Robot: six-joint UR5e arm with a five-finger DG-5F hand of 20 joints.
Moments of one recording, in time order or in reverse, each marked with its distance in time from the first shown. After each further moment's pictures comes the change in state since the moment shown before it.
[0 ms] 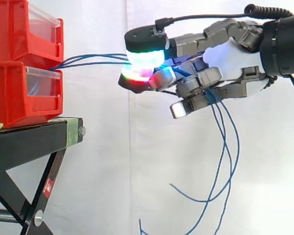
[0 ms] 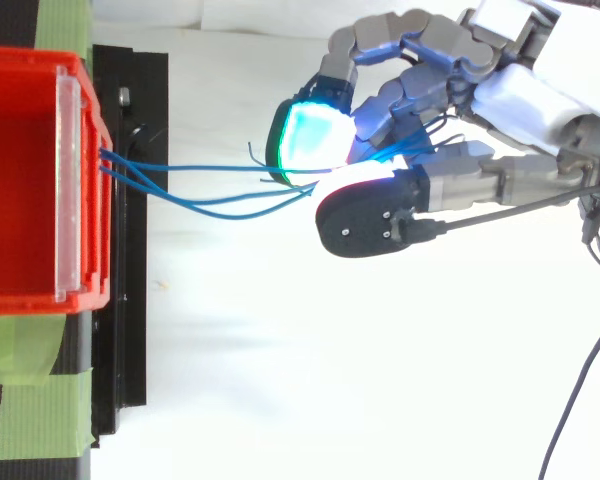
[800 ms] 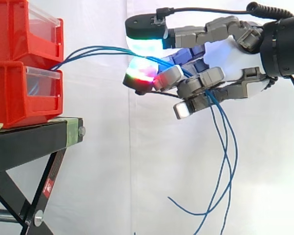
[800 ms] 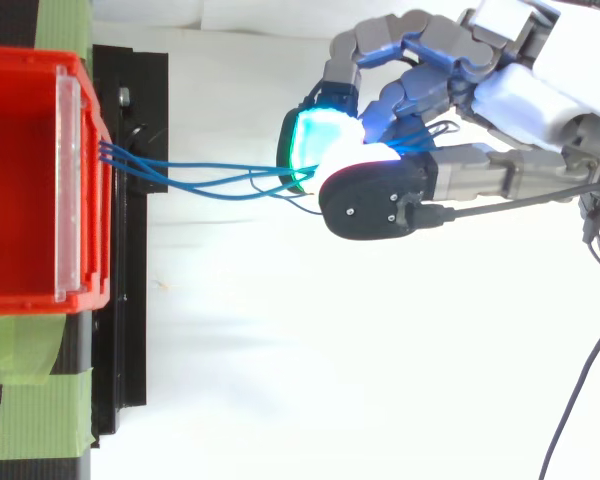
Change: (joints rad) arm -0.001 0.000 0.000 -0.007 0.000 0.001
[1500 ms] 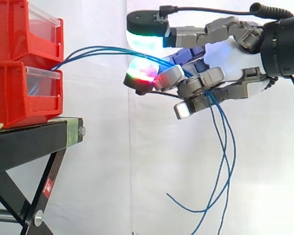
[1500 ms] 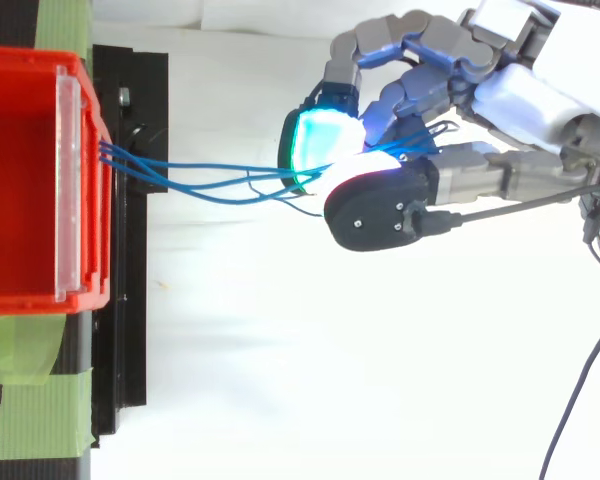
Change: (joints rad) arm 0.000 0.000 0.000 -0.002 0.000 0.000
